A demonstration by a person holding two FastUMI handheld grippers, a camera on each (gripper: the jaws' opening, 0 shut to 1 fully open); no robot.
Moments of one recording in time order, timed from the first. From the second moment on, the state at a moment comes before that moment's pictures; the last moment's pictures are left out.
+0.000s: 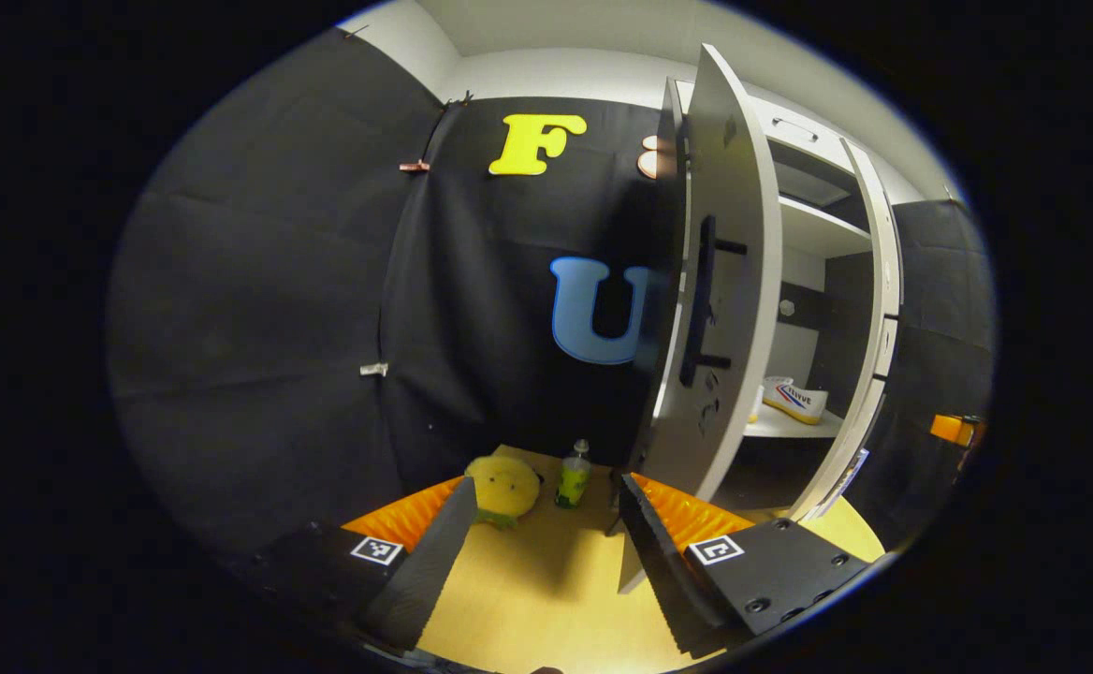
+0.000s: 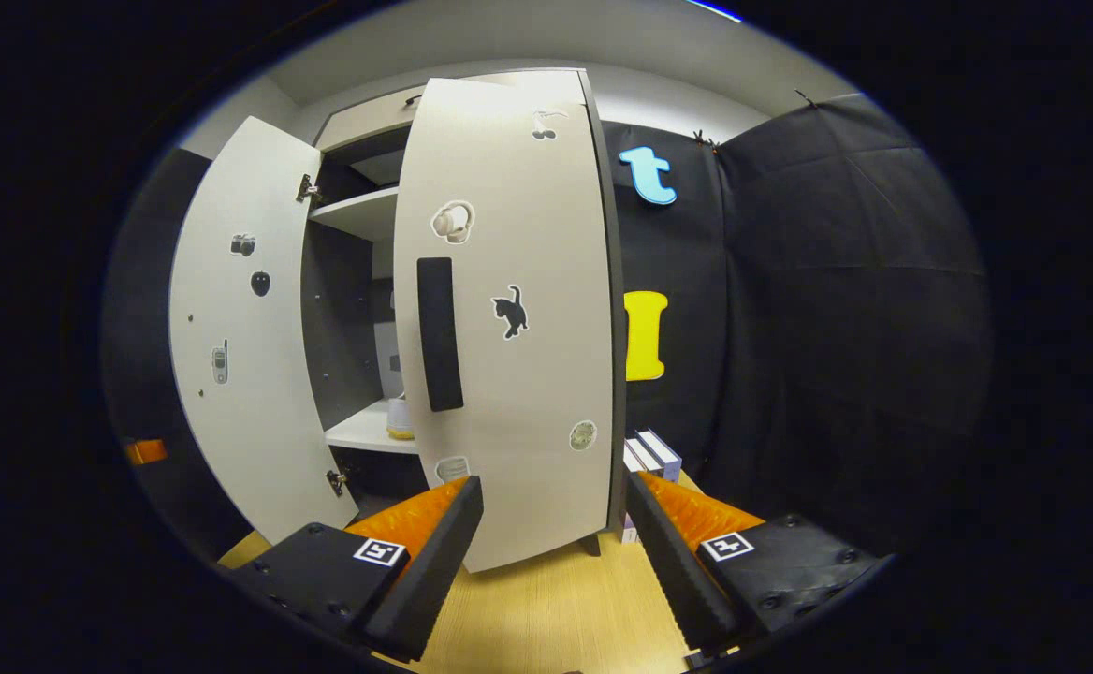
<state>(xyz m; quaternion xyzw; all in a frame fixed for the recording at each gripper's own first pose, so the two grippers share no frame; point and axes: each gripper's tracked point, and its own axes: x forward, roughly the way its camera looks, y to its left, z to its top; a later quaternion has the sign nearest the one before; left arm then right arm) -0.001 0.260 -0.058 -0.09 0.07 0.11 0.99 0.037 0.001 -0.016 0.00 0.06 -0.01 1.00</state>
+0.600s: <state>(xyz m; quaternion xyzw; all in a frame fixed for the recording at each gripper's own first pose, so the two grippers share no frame) 0.097 0.272 0.033 -0.08 0.02 0.06 0.99 -0.010 0.041 -0.062 0.01 0.10 0.00 0.99</state>
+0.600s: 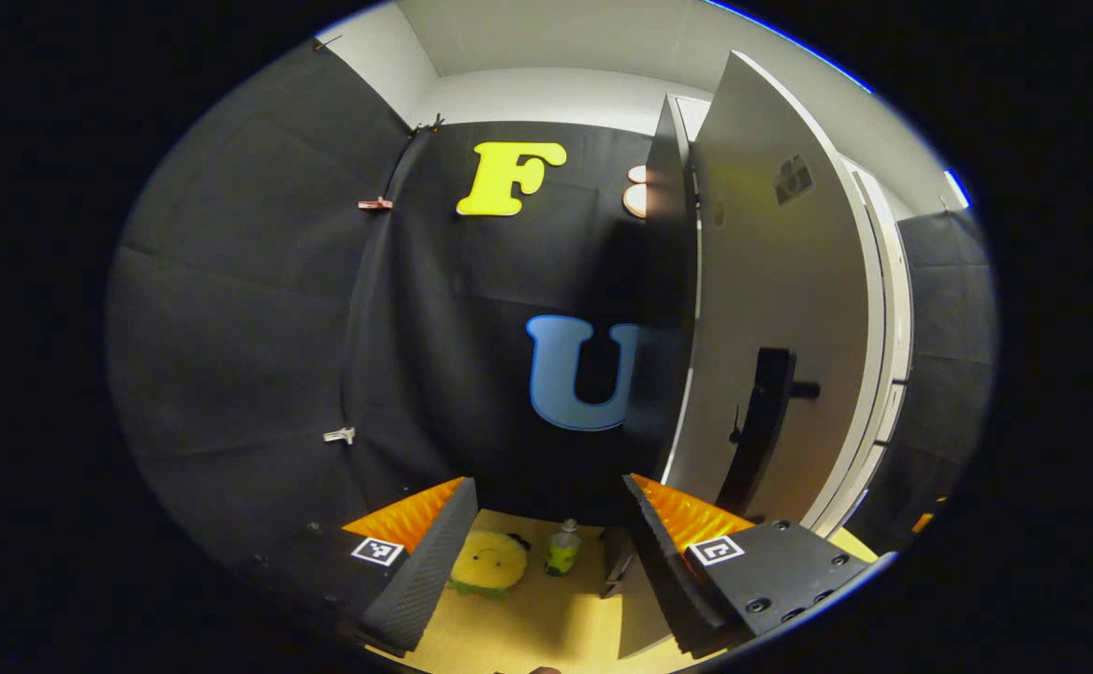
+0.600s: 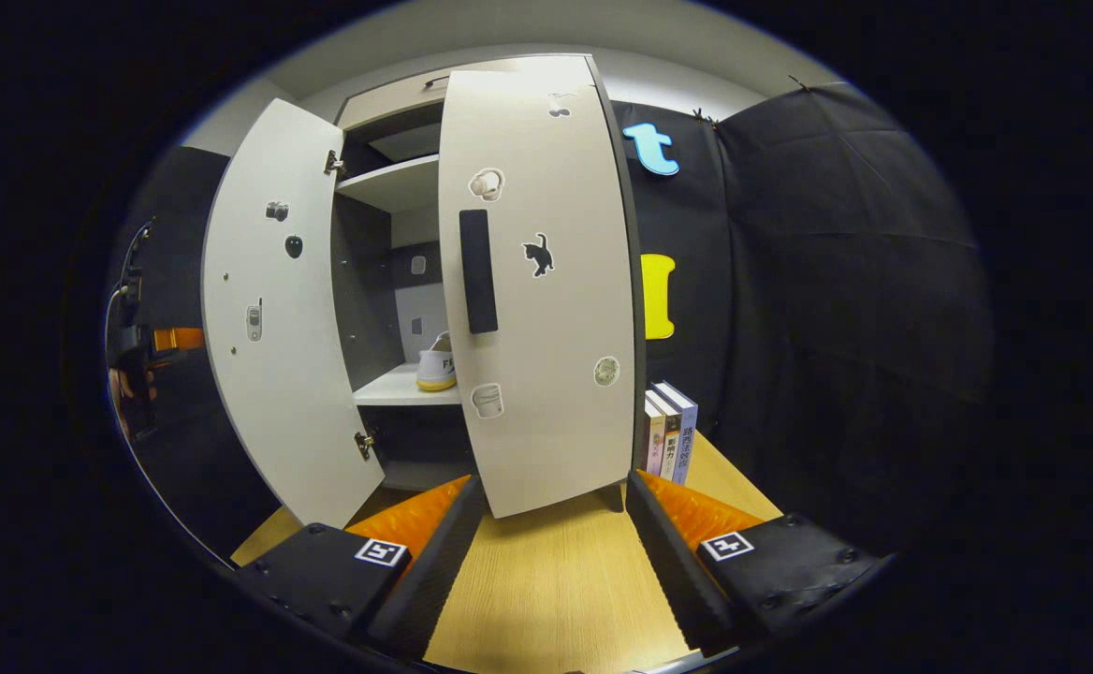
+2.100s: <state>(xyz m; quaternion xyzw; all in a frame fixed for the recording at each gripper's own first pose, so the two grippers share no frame) 0.151 0.058 0.076 -0.07 -0.01 -0.08 0.99 -0.019 -0.014 -0.065 0.02 0.11 -0.04 0.99</state>
